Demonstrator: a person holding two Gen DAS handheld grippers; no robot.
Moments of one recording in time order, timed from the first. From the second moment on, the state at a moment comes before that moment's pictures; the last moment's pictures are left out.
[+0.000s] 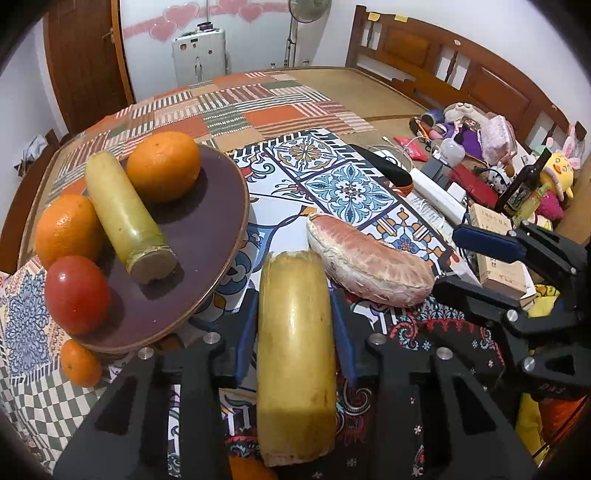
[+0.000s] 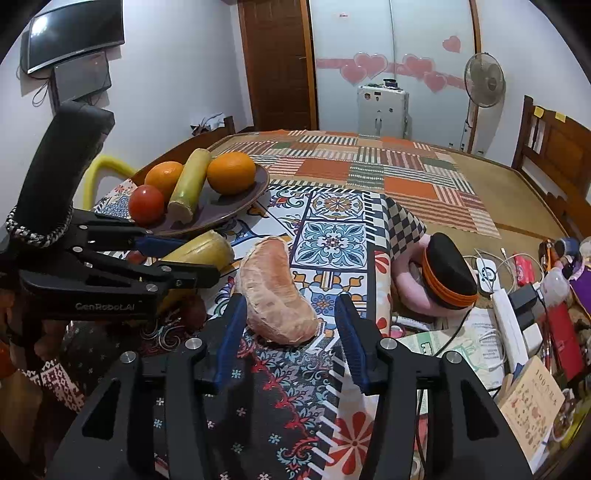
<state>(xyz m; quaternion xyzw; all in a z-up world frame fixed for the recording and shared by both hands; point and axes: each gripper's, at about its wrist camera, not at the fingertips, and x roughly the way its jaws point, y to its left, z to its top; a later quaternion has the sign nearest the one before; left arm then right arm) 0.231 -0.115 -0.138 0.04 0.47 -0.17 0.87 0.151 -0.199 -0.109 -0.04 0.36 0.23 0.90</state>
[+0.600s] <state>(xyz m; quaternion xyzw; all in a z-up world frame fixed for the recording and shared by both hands) 0.199 -0.067 -0.092 -0.01 0.40 -0.18 0.90 0.186 -0.162 -0.129 -0.08 0.41 0.25 0.87</state>
